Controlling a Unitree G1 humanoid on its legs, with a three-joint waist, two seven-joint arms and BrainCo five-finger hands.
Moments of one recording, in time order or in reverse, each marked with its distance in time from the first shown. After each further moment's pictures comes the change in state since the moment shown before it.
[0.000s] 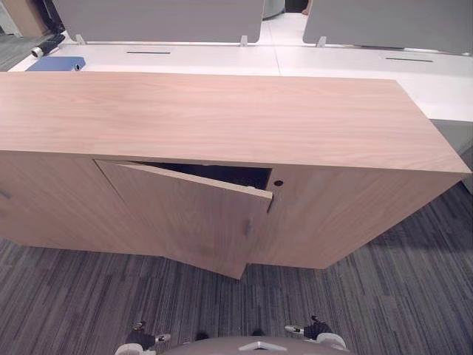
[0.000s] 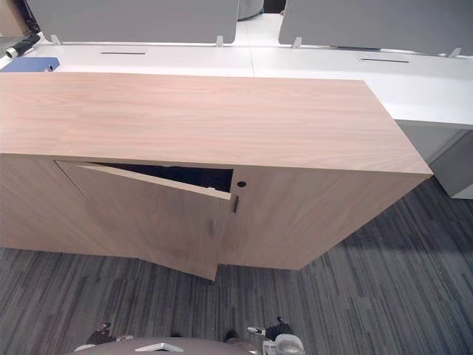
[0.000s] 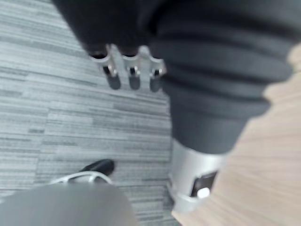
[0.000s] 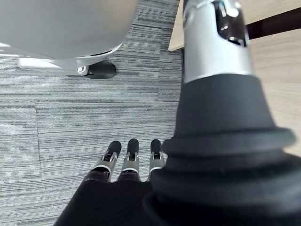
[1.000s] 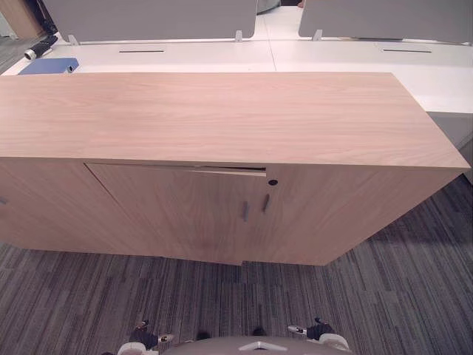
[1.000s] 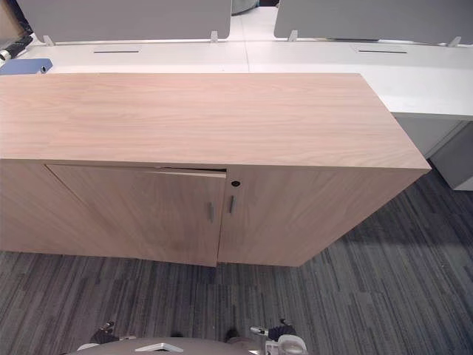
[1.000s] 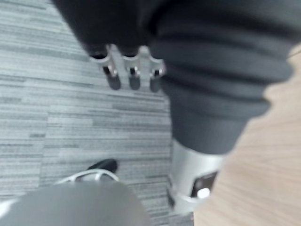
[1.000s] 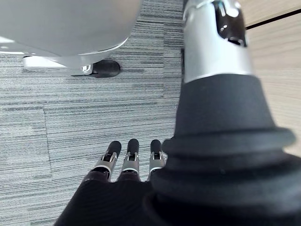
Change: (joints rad) left arm -0.005 -0.005 -0.038 0.000 0.019 0.002 0.000; right arm -0.003 -0.005 -0.030 0.002 0.000 0.018 0.001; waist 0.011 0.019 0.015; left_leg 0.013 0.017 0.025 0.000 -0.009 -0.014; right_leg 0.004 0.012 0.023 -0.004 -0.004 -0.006
